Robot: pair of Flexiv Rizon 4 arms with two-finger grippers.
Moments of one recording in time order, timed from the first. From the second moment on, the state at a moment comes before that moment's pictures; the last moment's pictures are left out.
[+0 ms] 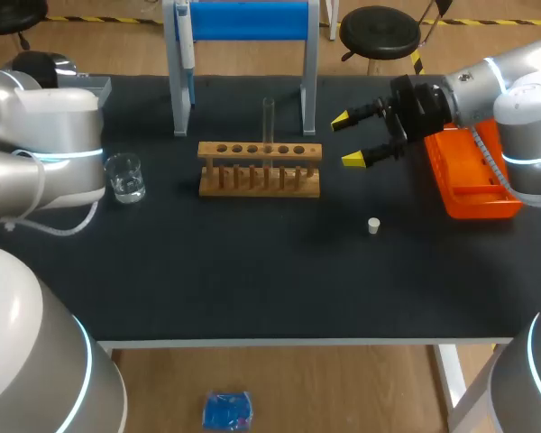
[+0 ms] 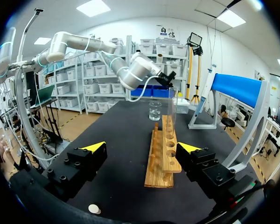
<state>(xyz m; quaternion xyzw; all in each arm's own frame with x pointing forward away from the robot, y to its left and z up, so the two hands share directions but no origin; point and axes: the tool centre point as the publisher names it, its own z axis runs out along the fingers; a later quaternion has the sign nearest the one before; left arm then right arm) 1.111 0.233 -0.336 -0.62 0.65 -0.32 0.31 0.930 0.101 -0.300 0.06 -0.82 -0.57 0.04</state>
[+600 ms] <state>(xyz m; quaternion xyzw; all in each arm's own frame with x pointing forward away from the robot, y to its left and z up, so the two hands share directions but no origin) 1.120 0.237 -0.352 -0.63 0.64 -0.32 0.30 0.930 0.101 -0.300 0.06 -0.82 -0.57 0.04</state>
